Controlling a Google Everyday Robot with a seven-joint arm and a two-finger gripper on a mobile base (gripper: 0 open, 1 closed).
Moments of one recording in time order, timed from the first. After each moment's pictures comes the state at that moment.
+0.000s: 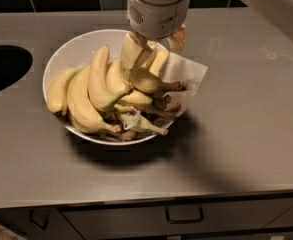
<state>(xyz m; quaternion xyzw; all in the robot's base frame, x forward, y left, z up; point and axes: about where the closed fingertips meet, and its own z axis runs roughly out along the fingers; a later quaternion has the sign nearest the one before) 0.523 -0.033 0.971 -0.31 0.94 -0.03 0.13</state>
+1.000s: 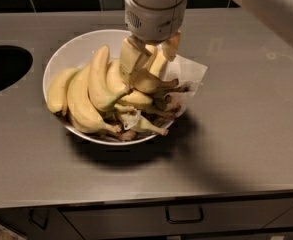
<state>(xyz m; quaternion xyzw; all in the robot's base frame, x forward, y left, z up) 0.521 -0.025 0.962 -0.32 0.94 -0.02 0.12</state>
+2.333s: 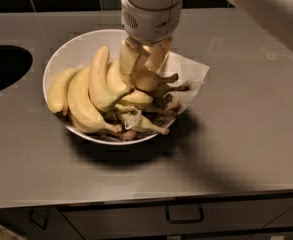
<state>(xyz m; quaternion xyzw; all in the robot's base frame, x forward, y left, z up) 0.521 -0.016 0.959 -0.33 0.94 -0.01 0.11</state>
